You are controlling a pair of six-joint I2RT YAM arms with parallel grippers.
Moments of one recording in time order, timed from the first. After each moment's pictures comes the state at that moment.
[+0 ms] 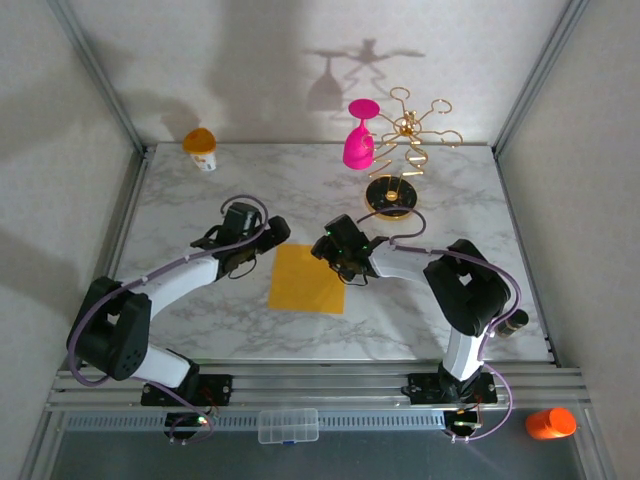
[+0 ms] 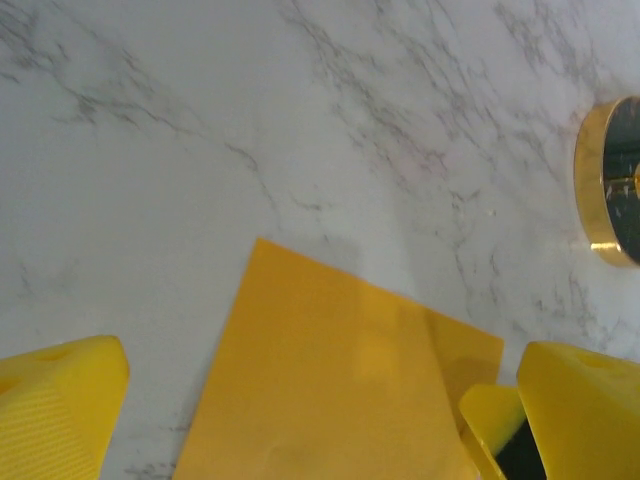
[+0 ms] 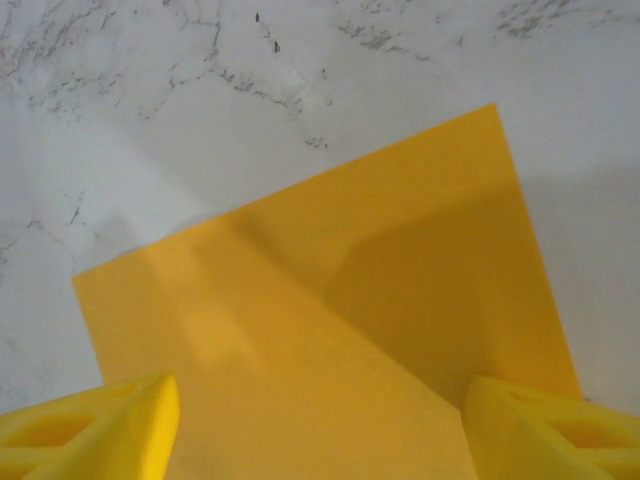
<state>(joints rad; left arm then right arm) -0.43 1.46 0.83 -0.16 -0.02 -0.88 0.74 1.80 1.01 -0.16 0.00 1.21</state>
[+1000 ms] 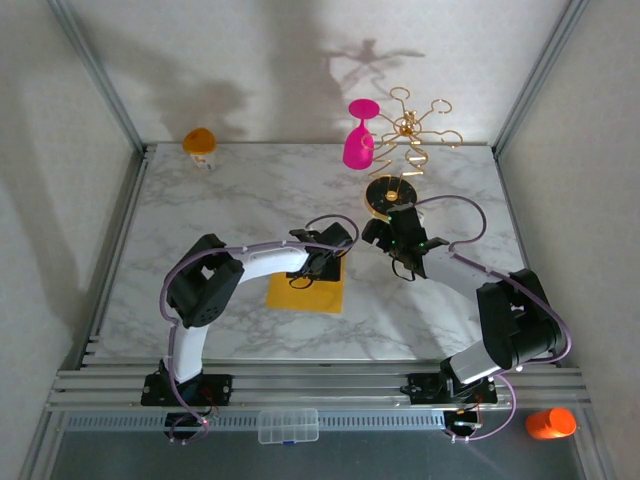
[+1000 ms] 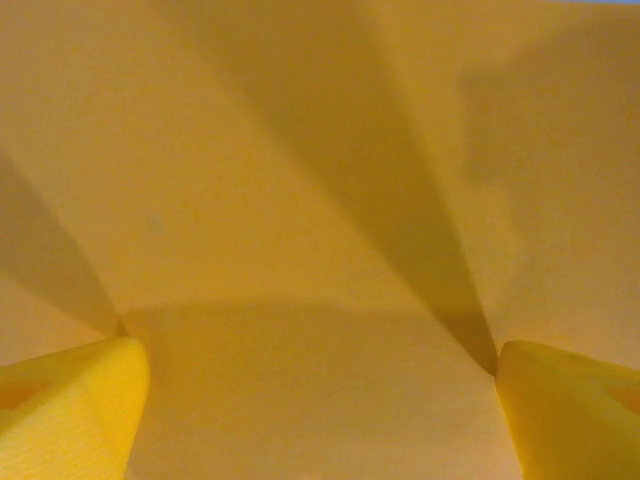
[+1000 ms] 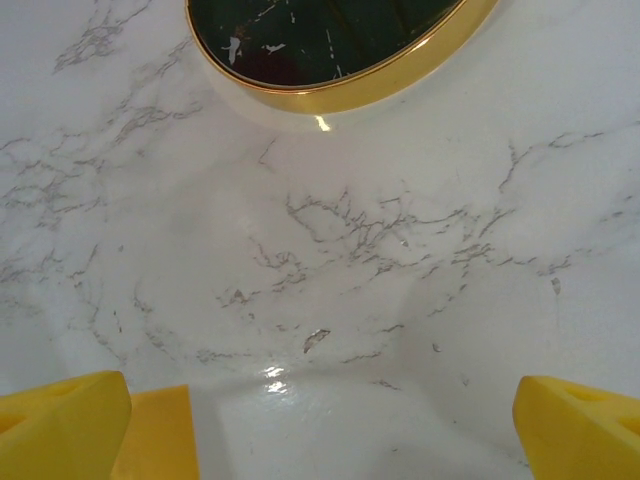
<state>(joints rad) -0.82 2.00 1.34 -0.66 -0.26 -0.79 0.44 1.50 0.80 -0.14 0.10 0.79</state>
